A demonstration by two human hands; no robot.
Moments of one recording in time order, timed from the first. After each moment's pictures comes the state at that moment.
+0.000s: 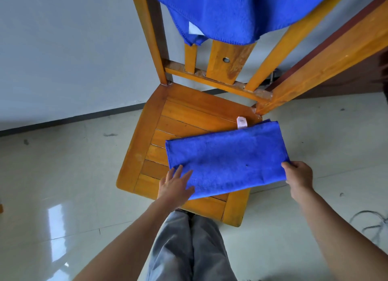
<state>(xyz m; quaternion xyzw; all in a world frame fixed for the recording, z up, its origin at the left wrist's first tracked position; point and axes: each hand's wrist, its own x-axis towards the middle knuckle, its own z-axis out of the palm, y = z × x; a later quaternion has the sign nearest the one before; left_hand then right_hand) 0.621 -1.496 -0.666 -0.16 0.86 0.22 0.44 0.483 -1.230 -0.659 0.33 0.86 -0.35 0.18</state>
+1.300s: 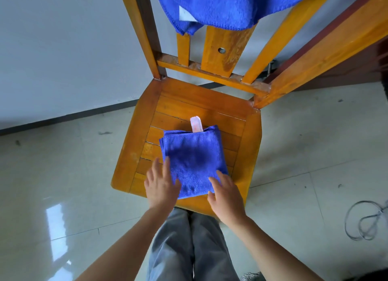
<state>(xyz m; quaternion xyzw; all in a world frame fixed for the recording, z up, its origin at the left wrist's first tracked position) 0.637 -1.497 -0.675 -0.30 0.91 0.23 0.17 0.601 -1.333 -0.670 -0.21 0.93 -0.12 0.27</state>
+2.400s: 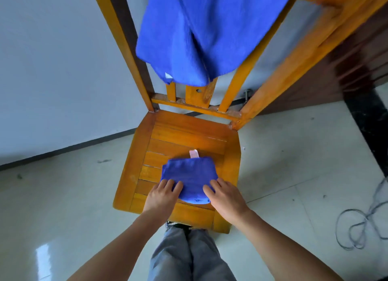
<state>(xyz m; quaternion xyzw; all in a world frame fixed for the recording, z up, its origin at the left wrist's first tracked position) 0.627 -1.511 -0.632 0.07 0.99 0.11 0.07 0.559 -1.312 -0.612 -0.44 0.89 -0.02 0.09</state>
